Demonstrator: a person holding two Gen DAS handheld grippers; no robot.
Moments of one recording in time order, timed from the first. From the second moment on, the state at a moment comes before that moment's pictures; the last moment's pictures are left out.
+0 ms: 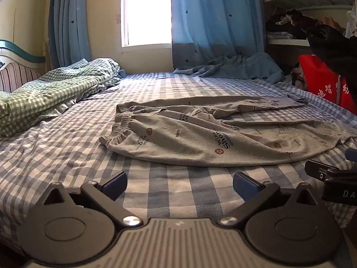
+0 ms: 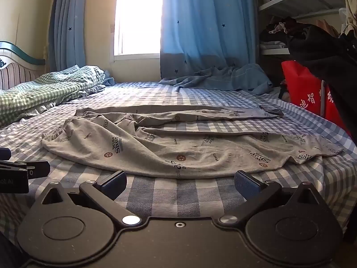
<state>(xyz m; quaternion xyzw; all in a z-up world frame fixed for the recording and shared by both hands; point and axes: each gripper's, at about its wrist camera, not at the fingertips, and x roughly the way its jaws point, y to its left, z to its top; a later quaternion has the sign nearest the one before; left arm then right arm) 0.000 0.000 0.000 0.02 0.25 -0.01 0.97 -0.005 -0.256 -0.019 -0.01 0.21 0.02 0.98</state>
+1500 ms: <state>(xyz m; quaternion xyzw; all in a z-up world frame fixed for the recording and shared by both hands) -0.007 -0.002 0.004 0.04 0.24 -0.01 0.97 -0.010 -0.250 -0.015 -0.02 0.21 0.03 0.98</state>
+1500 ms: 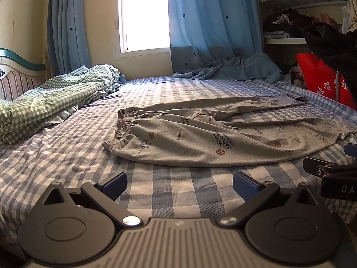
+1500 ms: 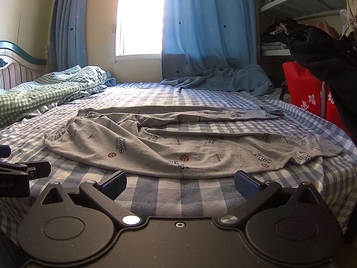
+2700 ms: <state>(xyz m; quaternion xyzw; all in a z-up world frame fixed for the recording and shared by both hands) -0.001 0.000 -0.006 0.03 0.26 -0.01 0.96 -0.005 -0.251 -0.025 -0.01 0.22 0.03 0.97</state>
